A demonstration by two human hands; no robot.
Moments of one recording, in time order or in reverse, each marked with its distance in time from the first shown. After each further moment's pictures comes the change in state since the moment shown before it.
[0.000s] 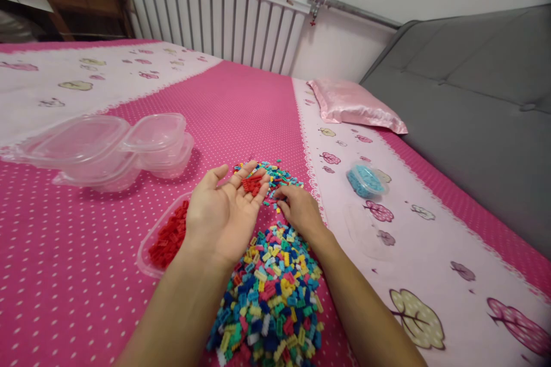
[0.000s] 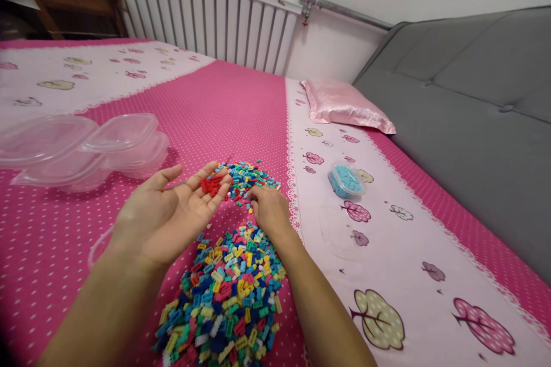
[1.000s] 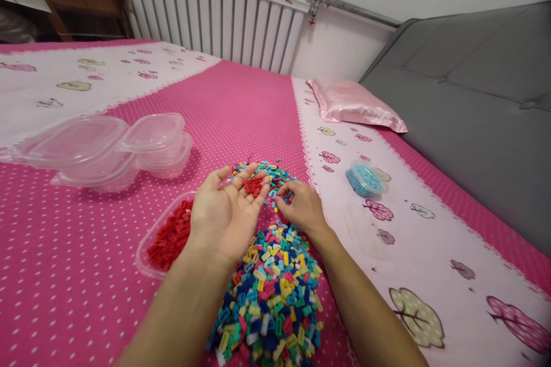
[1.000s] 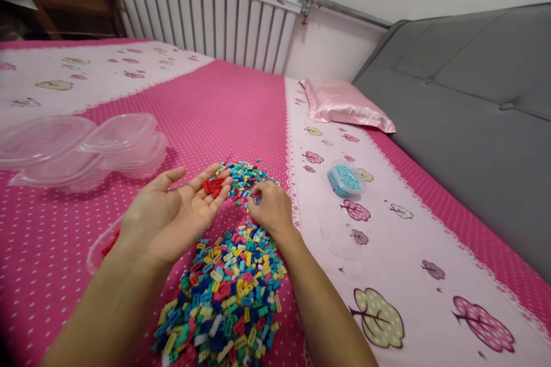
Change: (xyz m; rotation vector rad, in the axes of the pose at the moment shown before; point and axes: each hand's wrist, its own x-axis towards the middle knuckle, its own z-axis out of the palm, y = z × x) left_hand 0.002 -0.003 0.001 0.029 0.013 -0.017; right_hand 0.001 -0.002 -0.005 0.070 0.163 0.083
